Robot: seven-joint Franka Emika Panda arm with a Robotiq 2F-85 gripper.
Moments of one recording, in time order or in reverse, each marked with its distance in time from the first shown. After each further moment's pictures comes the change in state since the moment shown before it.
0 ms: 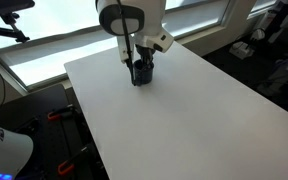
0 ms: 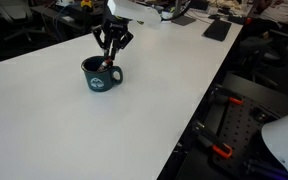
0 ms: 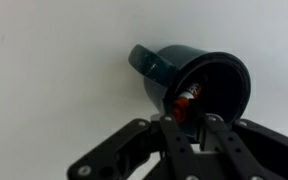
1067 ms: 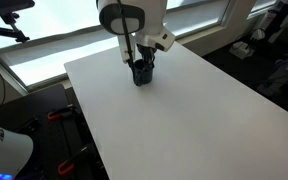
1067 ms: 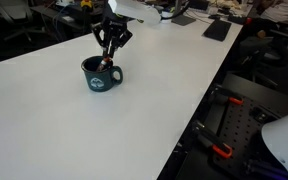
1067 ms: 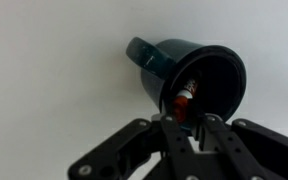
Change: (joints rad) arm -0.018 -0.003 0.014 0.004 0.034 0.010 -0.058
